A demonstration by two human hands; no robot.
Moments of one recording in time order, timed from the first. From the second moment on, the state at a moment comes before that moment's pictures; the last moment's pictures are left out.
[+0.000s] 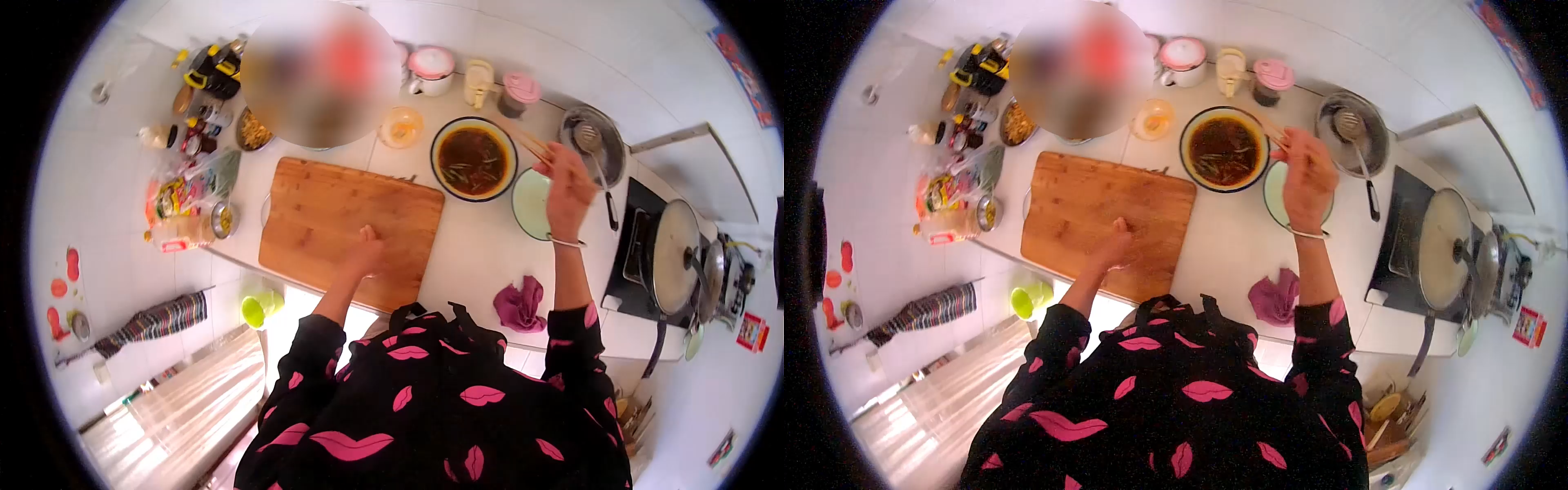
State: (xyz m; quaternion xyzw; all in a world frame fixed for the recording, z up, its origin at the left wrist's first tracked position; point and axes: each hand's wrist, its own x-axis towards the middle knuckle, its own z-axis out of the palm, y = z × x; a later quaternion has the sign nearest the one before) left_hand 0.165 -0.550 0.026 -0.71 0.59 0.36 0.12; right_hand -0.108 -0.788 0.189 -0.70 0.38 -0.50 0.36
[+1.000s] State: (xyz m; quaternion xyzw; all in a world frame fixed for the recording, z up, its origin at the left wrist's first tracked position) left_hand 0.337 -0.447 0.011 -0.61 0.40 0.51 -0.45; right_hand -0.071 -0.762 0.023 -0.82 0.49 -0.11 0.25
